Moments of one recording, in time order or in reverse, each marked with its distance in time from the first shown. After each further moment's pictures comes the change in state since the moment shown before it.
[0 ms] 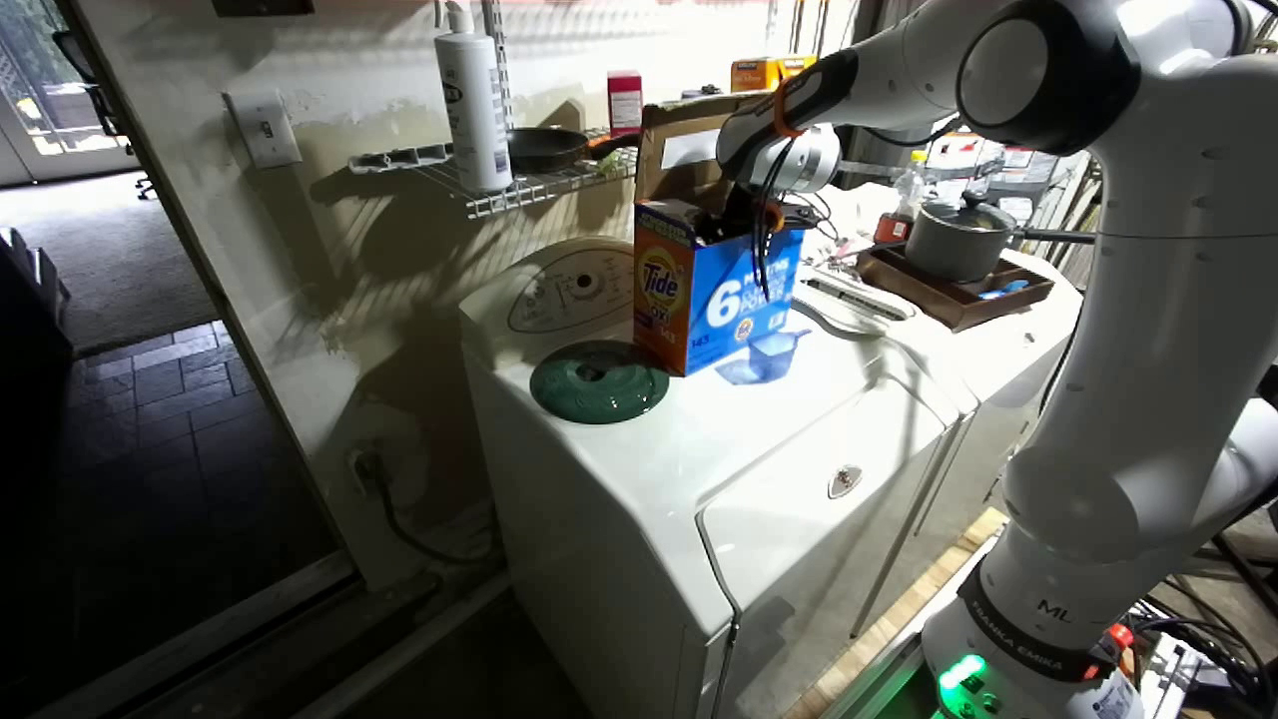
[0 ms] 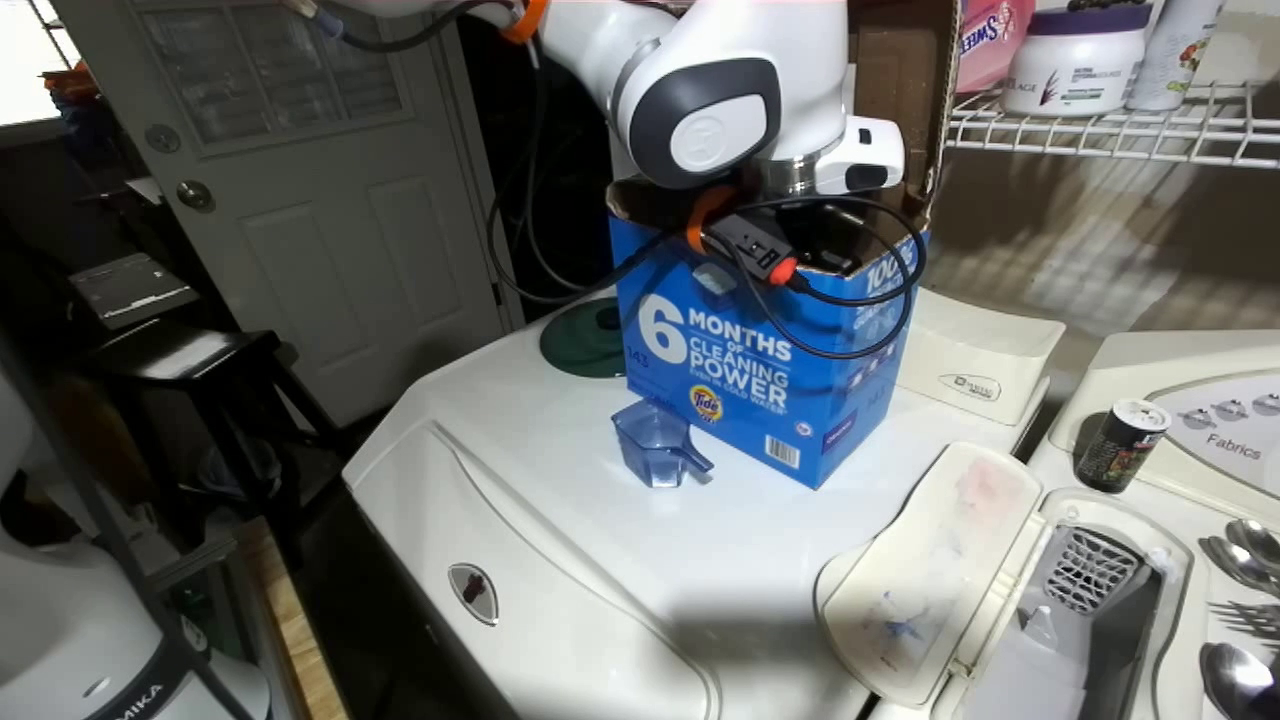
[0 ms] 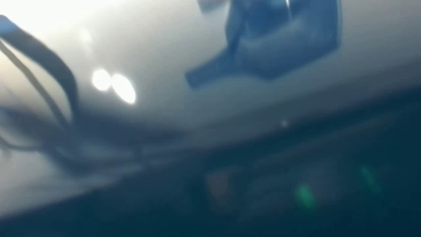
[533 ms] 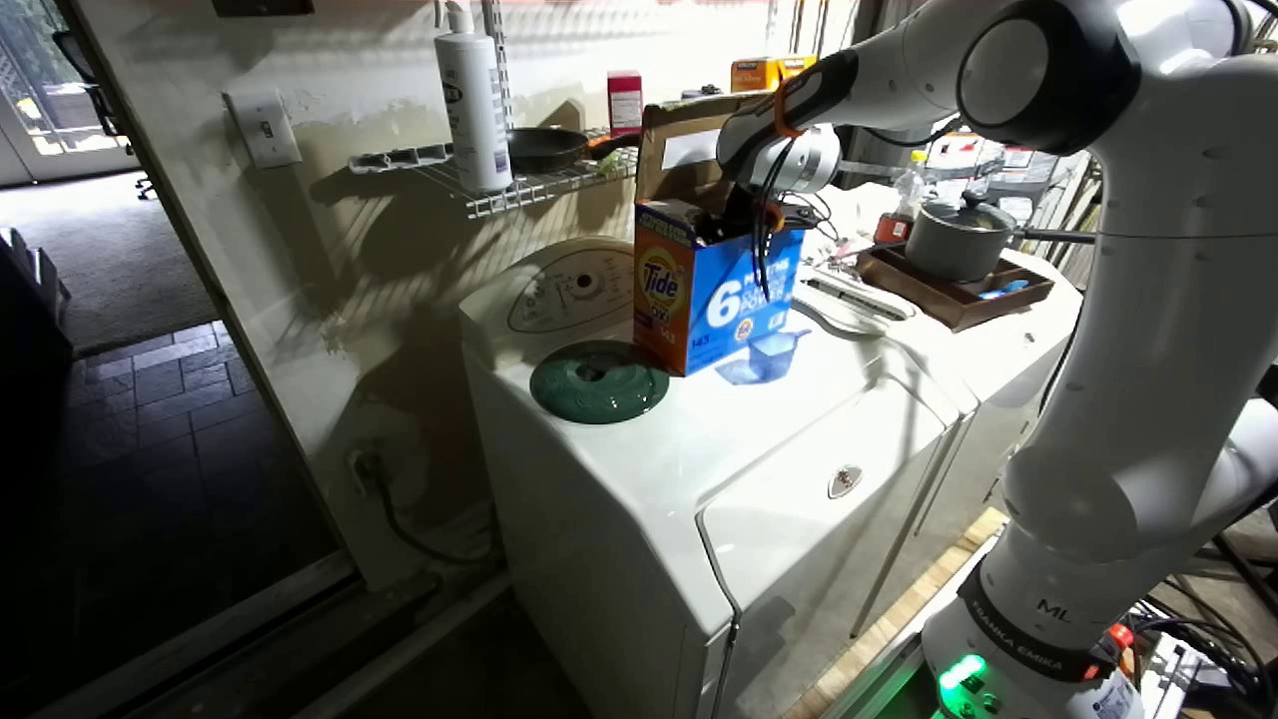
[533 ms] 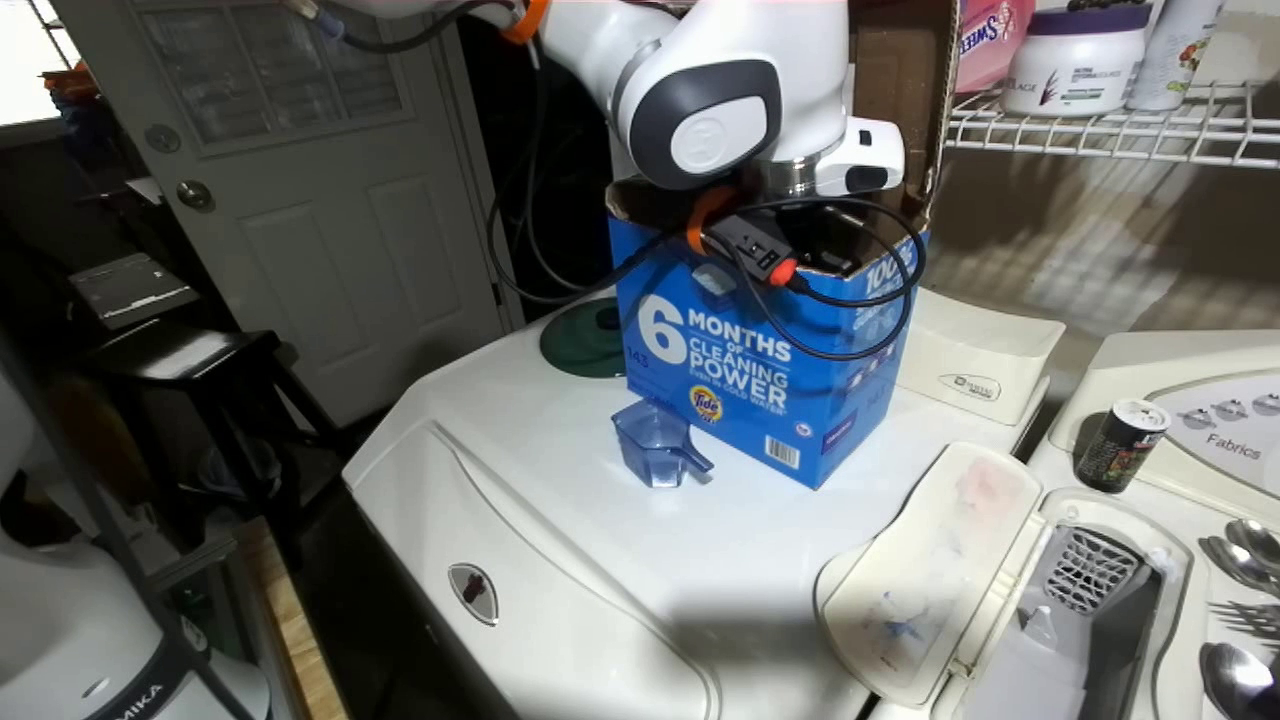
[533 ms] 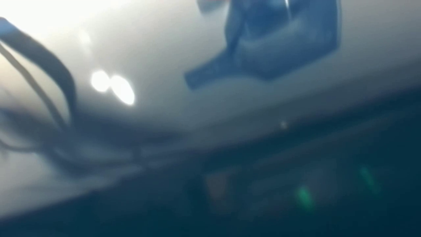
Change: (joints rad) arm -0.009 0.002 0.009 0.000 0.001 0.000 0.000
